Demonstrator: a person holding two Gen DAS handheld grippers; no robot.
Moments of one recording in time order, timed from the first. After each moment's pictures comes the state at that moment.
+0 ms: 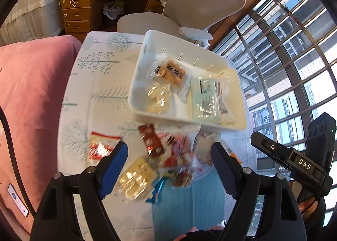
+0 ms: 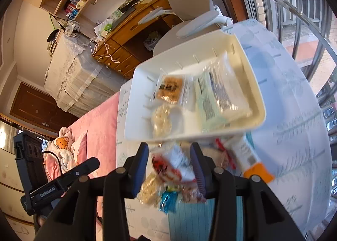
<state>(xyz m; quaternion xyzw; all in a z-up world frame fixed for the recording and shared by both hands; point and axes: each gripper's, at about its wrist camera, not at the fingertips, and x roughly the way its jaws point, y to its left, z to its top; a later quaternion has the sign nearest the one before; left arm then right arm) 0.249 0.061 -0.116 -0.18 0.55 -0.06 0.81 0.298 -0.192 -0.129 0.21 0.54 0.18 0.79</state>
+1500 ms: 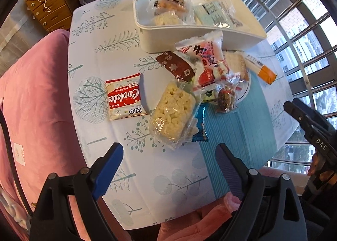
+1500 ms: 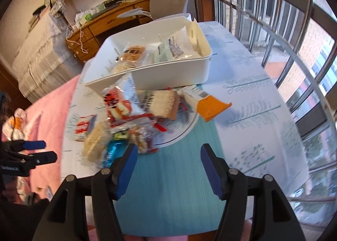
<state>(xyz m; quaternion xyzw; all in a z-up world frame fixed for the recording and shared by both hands) 0.185 0.055 -0.184 0.00 0.65 -0.11 0.75 0.165 -0.188 -0.180 0.06 0.51 0.05 0.85</state>
